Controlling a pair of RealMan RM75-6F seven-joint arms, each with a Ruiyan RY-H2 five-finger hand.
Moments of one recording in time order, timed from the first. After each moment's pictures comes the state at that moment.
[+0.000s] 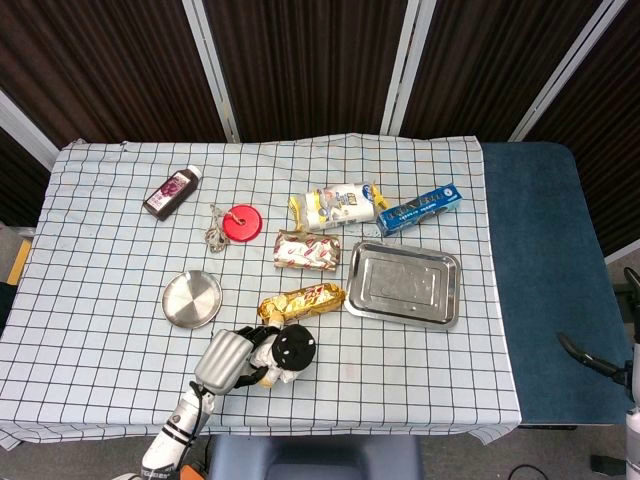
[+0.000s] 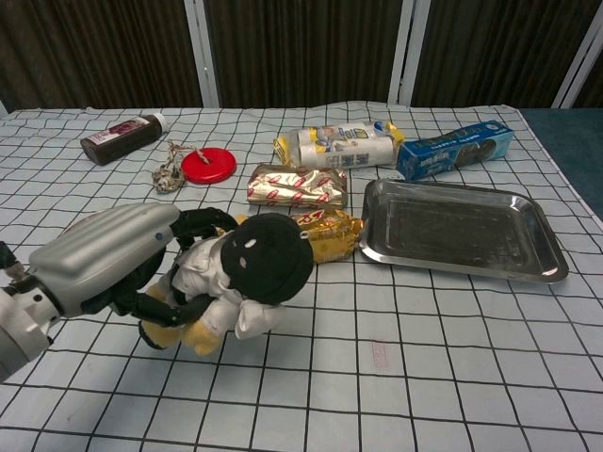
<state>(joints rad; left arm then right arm) -0.45 -1.74 -0.01 -1.58 1.49 1.26 0.37 0.02 -1.24 0.17 -1.39 -1.60 1.87 0.33</state>
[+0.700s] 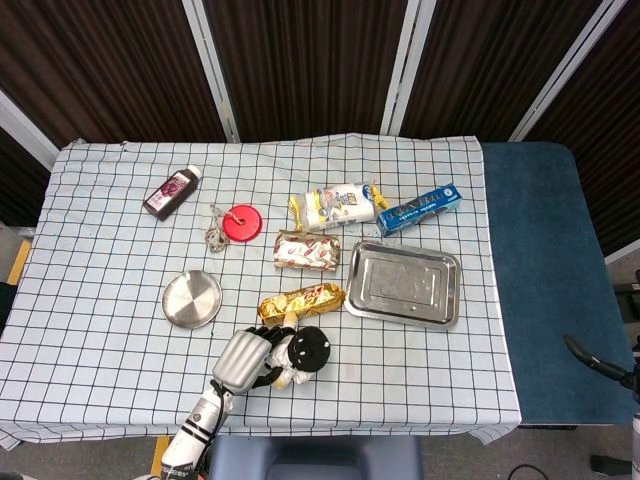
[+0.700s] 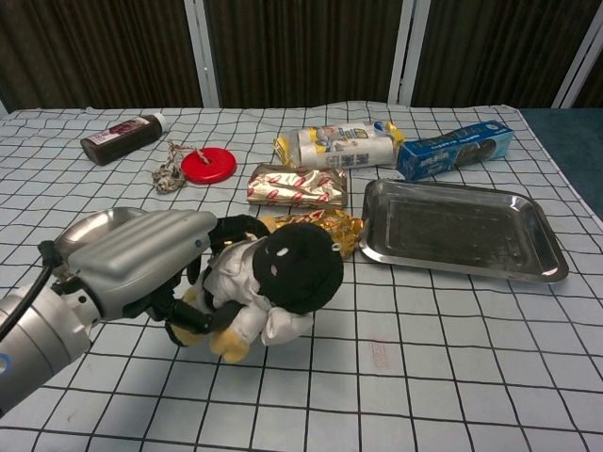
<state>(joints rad) -0.47 -1.76 -0.05 -1.67 1.39 1.19 0.54 0.01 -1.24 0.18 -1.39 -1.61 1.89 0.36</state>
